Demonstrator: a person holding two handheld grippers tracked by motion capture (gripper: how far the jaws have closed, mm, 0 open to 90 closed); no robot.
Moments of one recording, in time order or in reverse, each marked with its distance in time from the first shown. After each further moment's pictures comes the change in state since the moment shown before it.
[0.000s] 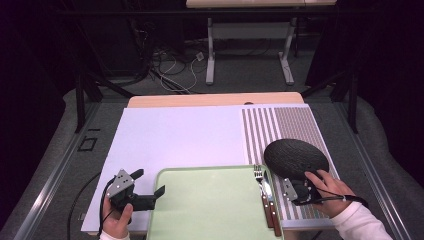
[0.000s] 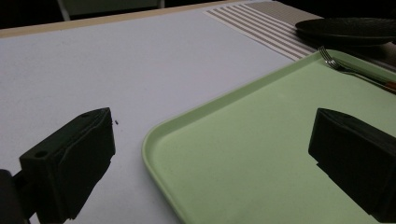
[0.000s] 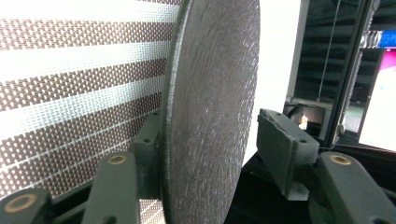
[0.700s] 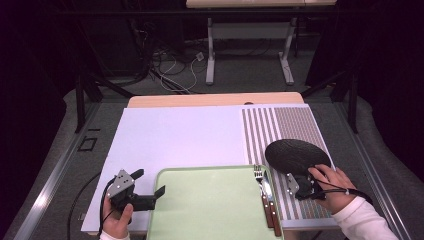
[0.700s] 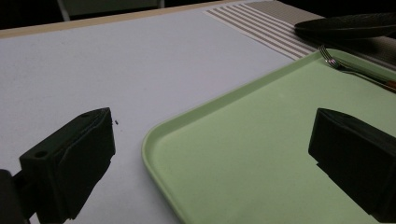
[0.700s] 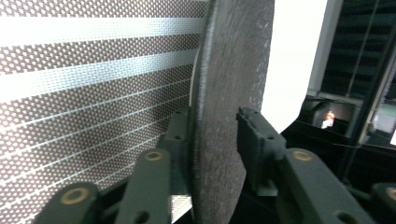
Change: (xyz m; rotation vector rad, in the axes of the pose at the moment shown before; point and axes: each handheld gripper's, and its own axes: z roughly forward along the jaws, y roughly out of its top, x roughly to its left) left arm 0.000 0.000 0.000 0.001 0.001 0.003; right arm -0.019 -0.006 -0.001 0.031 0.111 -0.027
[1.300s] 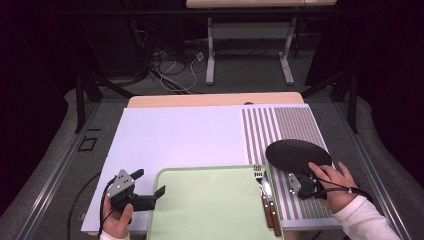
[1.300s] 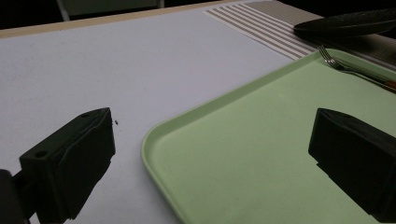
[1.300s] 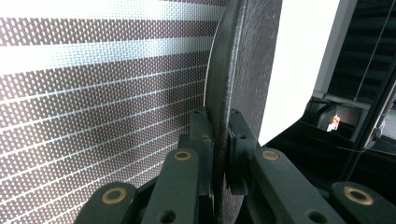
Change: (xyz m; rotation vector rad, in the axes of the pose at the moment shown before) left arm 0.000 0.000 0.000 0.004 -0.002 0.002; right arm -0.004 -0.005 -0.002 0.025 0.034 -0.041
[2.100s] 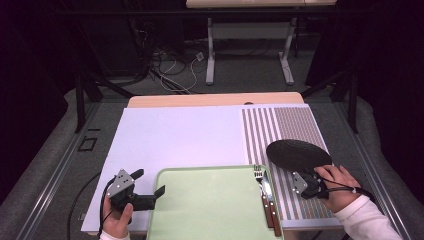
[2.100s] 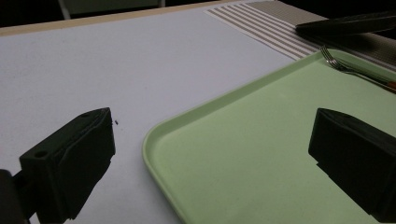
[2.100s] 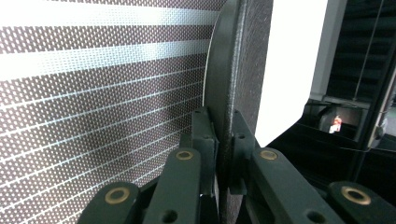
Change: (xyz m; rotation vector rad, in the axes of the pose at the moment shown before) left arm 0.001 0.000 0.000 -0.002 0.003 -0.007; right arm -0.001 -0.009 -0.003 -0.050 -0.008 0.065
